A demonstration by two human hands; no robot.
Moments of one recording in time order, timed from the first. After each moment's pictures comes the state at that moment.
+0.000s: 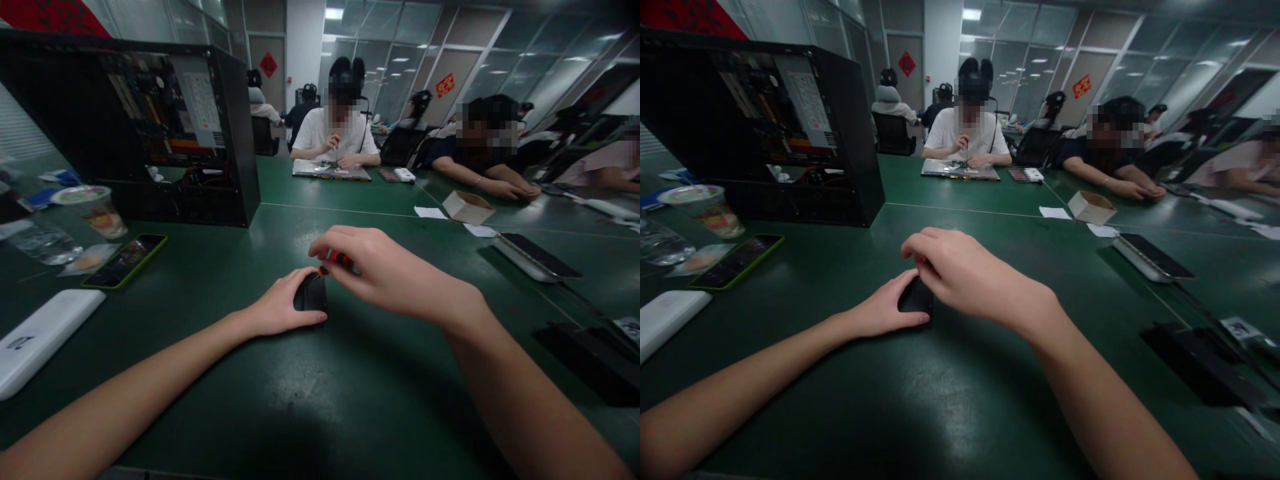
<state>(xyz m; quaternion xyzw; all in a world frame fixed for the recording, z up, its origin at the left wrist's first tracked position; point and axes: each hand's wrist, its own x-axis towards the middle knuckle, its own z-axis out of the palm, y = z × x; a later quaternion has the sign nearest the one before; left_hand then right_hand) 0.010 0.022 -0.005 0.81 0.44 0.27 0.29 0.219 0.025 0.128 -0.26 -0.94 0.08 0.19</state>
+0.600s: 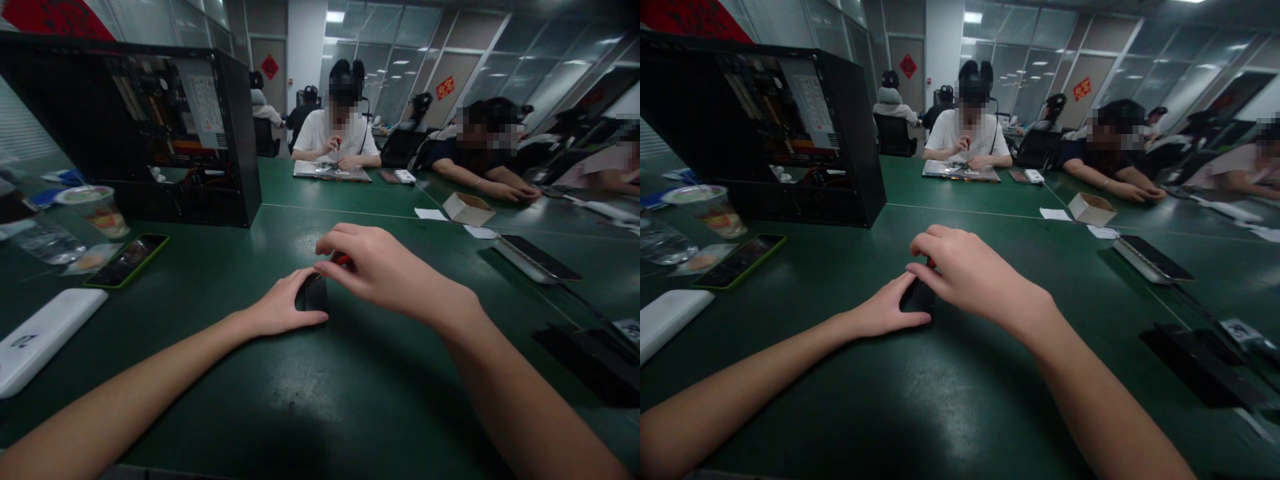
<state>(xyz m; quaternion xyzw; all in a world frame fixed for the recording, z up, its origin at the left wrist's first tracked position) 0.010 0.021 -0.006 0.81 0.44 0.27 0.28 0.216 0.025 0.125 -0.31 -0.93 0.05 0.18</state>
